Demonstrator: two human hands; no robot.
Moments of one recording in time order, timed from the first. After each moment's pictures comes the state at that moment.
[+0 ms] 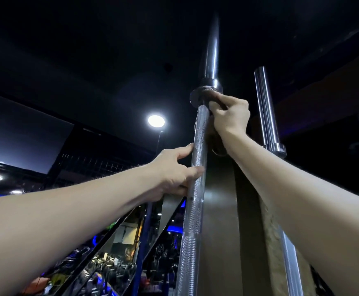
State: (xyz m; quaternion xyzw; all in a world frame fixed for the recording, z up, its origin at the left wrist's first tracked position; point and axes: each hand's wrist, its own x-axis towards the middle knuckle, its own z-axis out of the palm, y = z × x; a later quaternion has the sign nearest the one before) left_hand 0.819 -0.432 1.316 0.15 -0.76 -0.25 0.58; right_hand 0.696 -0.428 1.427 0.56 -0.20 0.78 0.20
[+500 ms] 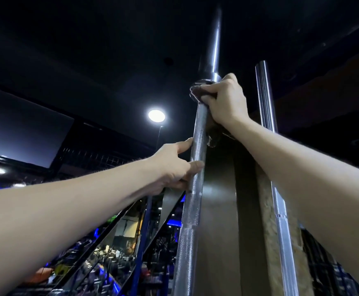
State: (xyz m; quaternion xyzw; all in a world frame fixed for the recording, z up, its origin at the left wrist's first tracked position) left_hand 0.813 -0.430 1.316 0.17 -0.75 -0.26 0.58; right_hand 0.694 -0.404 1.434 0.60 -0.29 0.59 0.46
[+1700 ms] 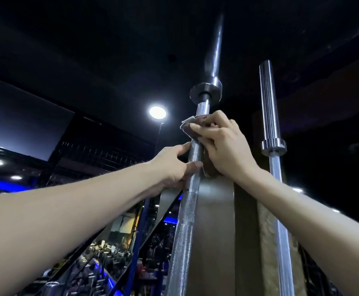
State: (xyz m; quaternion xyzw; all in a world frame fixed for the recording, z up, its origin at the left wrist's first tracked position) left_hand 0.816 -0.450 1.310 0.16 -0.75 -0.25 0.59; right_hand 0.676 -0.437 1.361 0.65 -0.24 0.46 0.56
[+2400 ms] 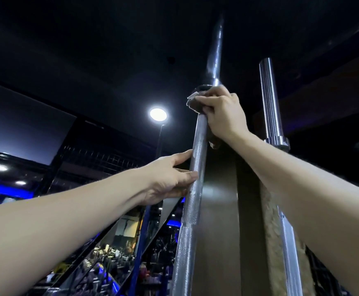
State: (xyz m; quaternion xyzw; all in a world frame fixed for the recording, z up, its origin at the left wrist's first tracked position) left_hand 0.816 -0.461 1.301 0.14 -0.74 -0.35 0.55; right_hand 0.678 -0.449 1.422 0.62 -0.27 0.54 0.50
